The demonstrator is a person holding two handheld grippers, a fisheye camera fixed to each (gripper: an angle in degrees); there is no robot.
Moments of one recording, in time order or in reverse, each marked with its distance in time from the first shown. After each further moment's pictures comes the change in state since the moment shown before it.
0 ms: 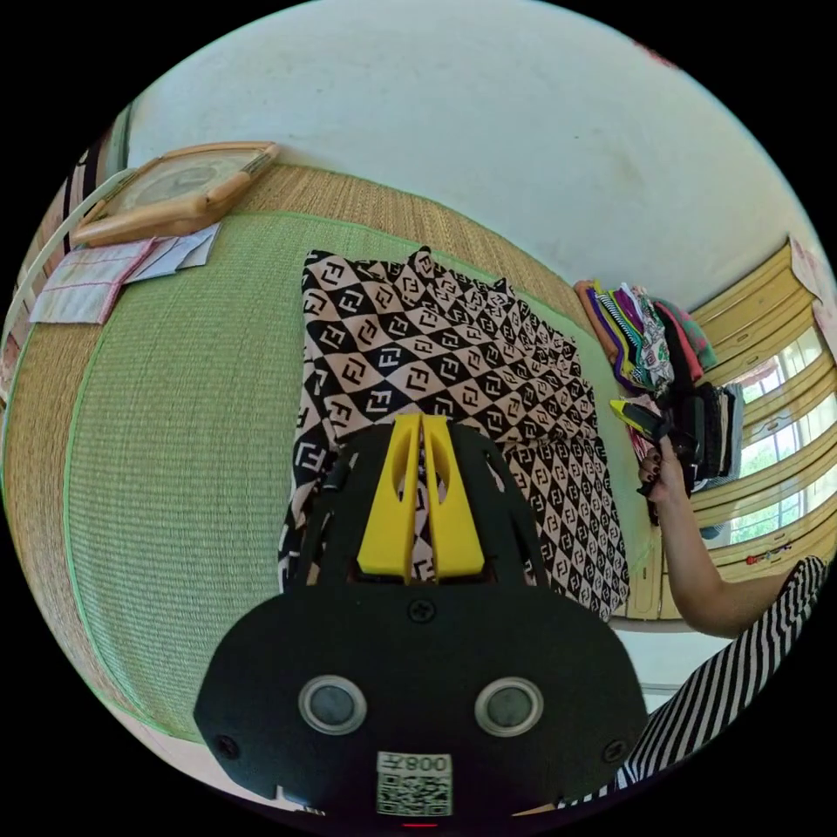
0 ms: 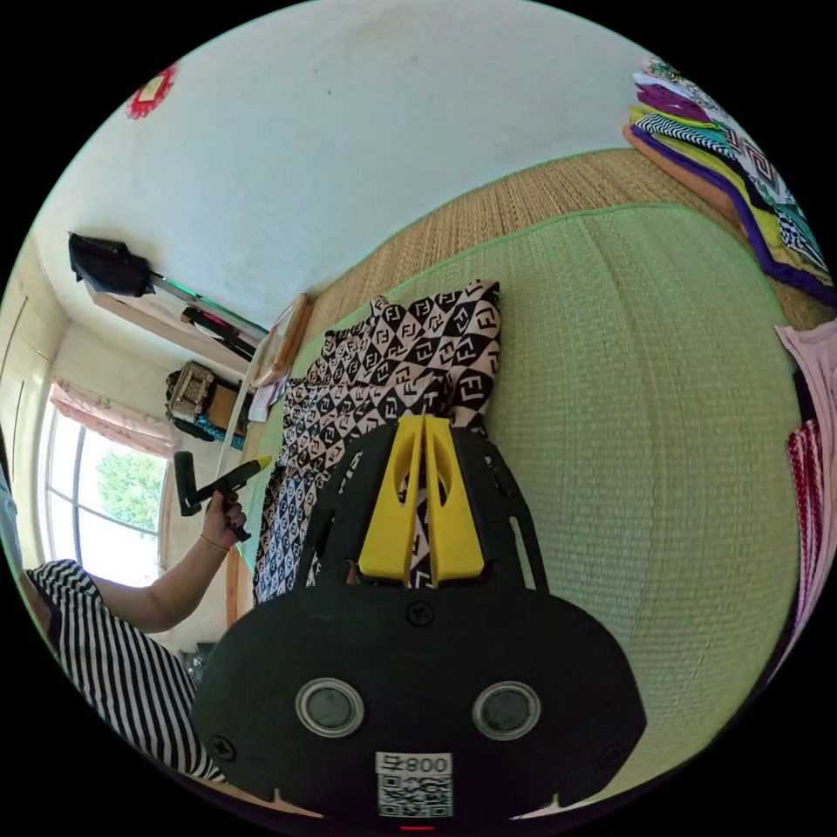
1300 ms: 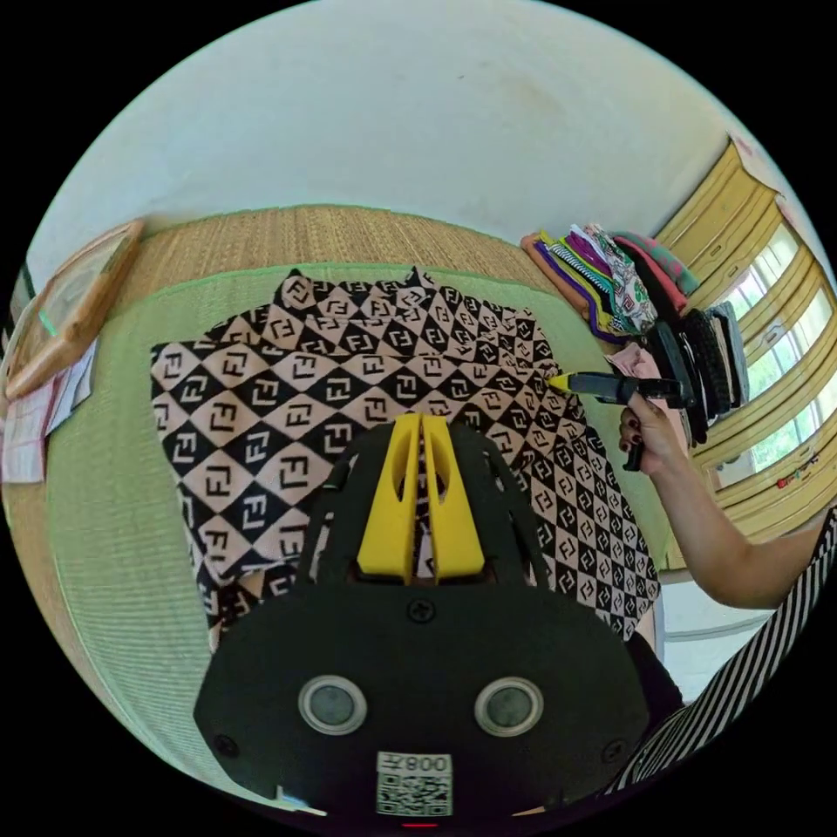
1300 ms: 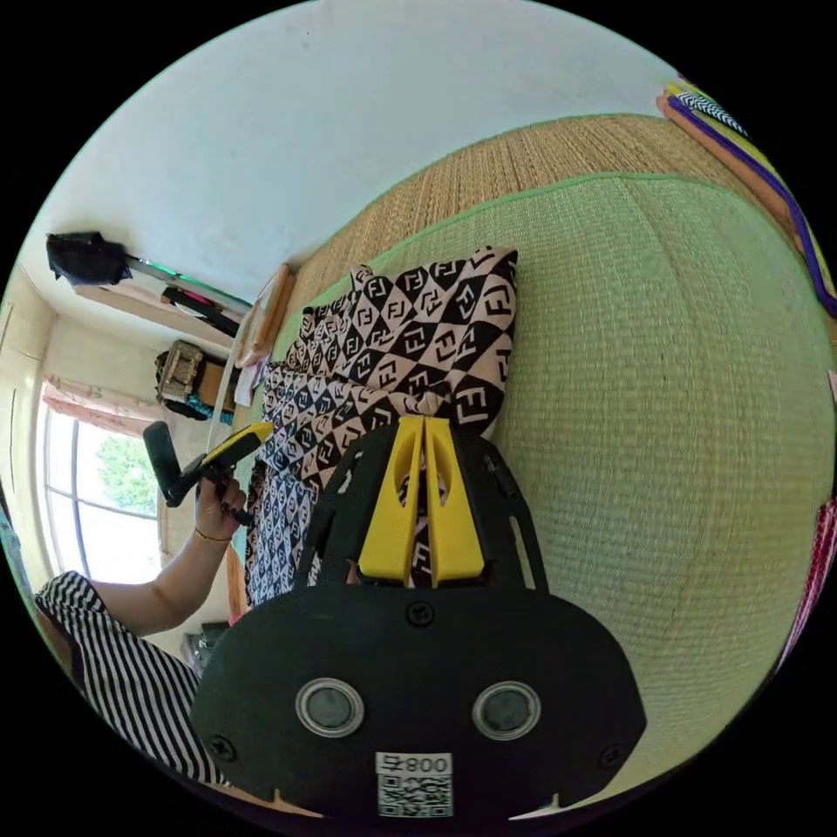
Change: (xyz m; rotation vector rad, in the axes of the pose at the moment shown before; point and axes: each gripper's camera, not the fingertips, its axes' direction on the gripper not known) left arm 0.046 -0.007 -0.028 -0.003 -0.017 0.250; right arm -0.013 -0.040 0.047 -0.136 0.012 0.003
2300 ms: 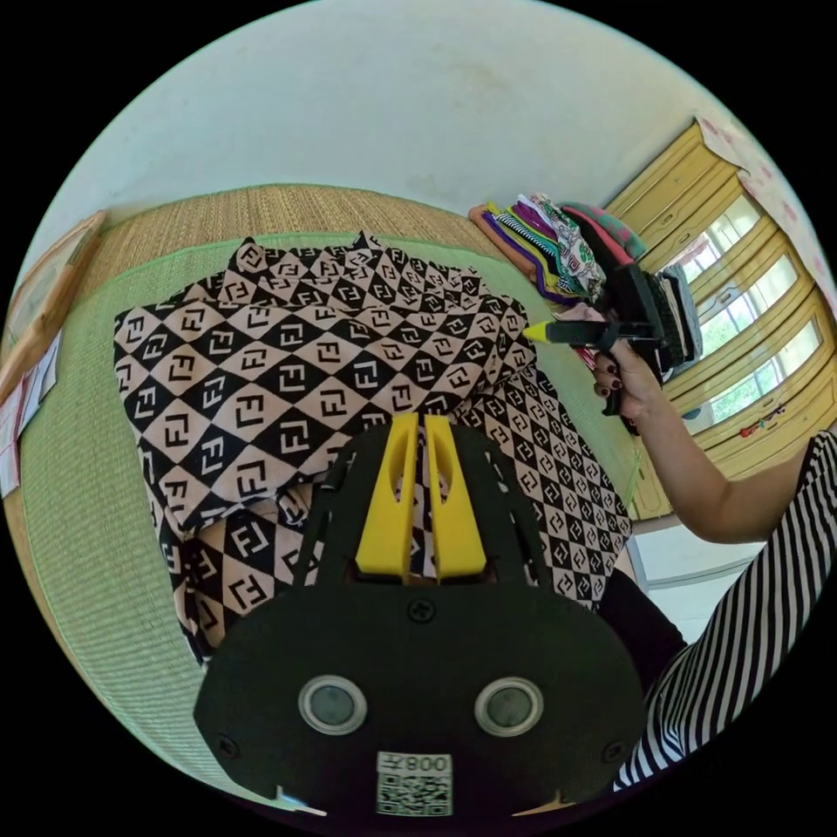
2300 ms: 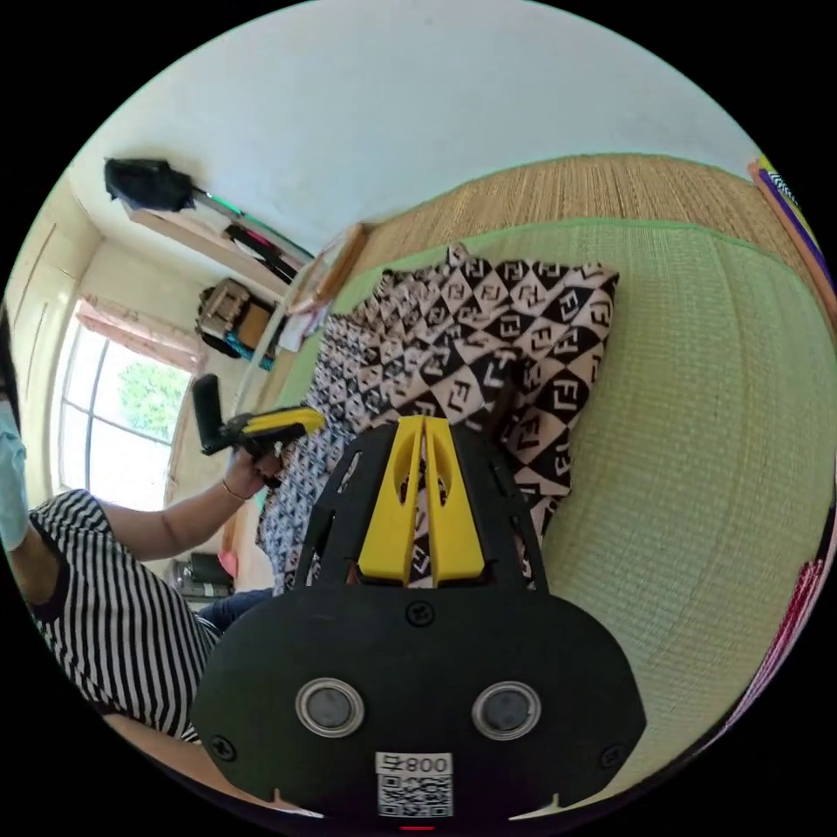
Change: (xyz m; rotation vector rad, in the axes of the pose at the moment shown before) left arm 0.023 0.054 -0.025 -0.067 0.160 0.108; right arm -0.027 0.025 -0.029 -0.072 -0.088 -0.211
